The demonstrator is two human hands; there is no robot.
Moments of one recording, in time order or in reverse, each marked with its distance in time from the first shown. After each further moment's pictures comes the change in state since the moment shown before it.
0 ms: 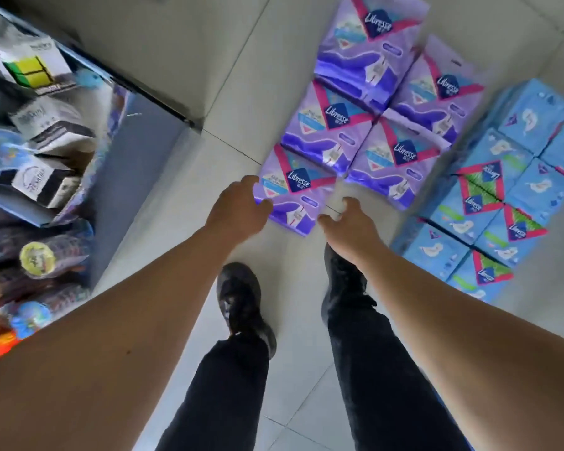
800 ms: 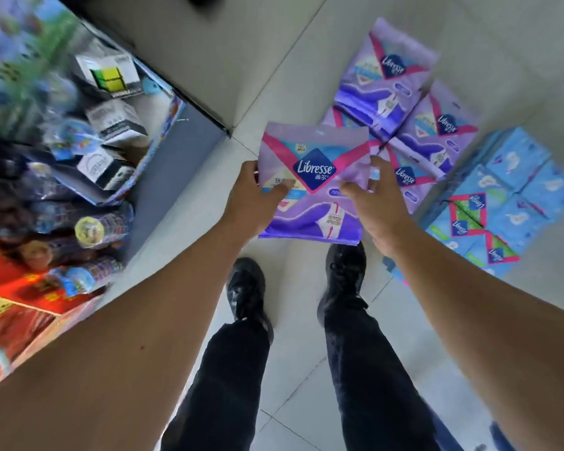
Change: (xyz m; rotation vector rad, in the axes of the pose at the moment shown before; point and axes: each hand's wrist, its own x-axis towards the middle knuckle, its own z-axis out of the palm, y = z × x) left_hand -0.057 0.018 -0.052 -0.758 0.169 -0.038; right_hand -0.059 -0.067 -0.063 0.405 0.125 -0.256
